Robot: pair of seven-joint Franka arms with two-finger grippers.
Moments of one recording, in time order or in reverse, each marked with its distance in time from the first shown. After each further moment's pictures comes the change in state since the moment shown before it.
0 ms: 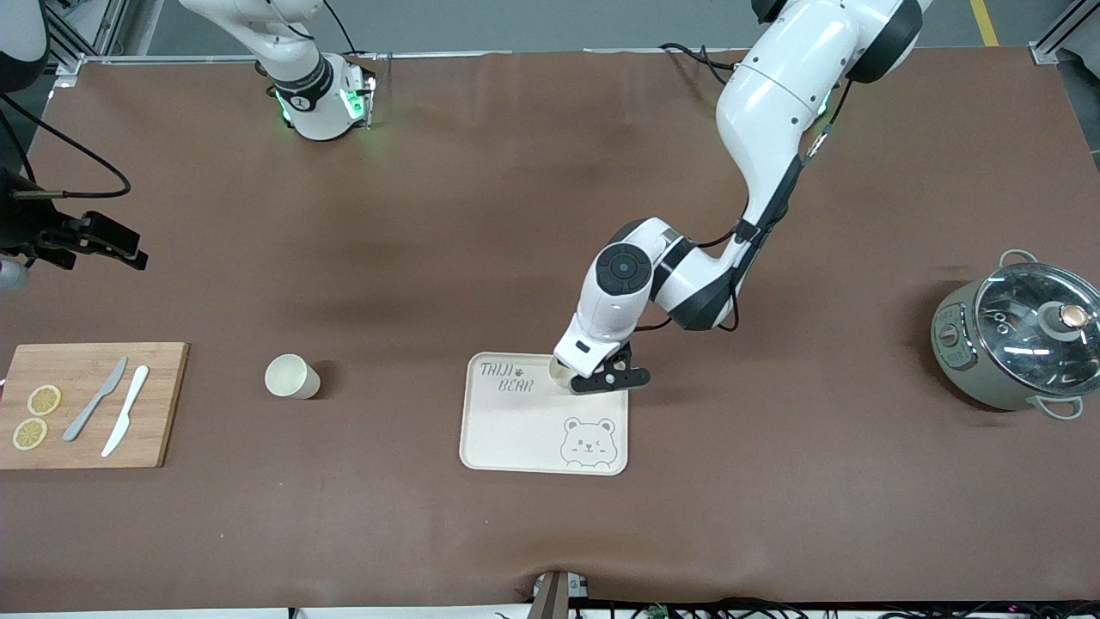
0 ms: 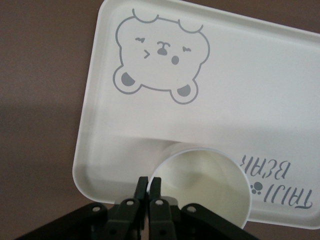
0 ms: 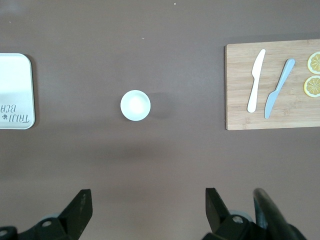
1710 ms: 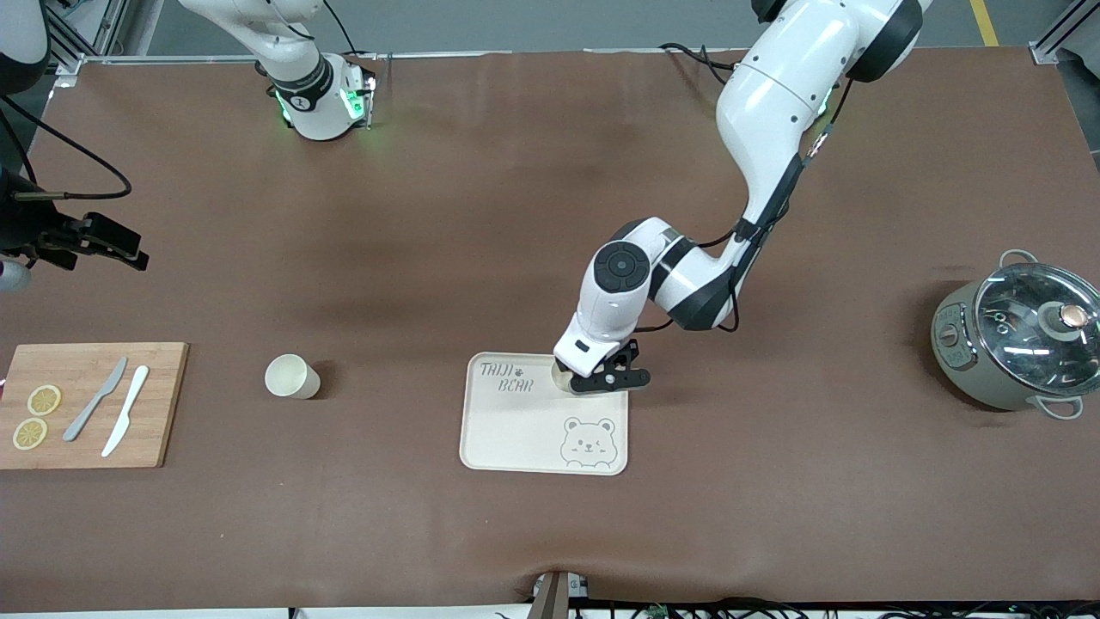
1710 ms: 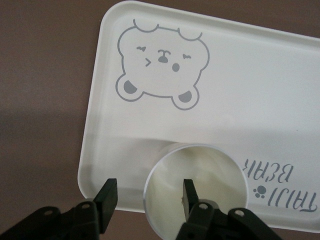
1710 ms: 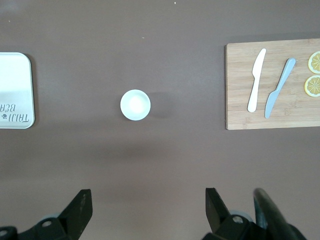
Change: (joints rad) left arm -0.004 -0.003 0.005 0.009 0.031 -0.002 0.002; right arm 0.000 0.002 0.000 0.000 0.000 0.000 -0.001
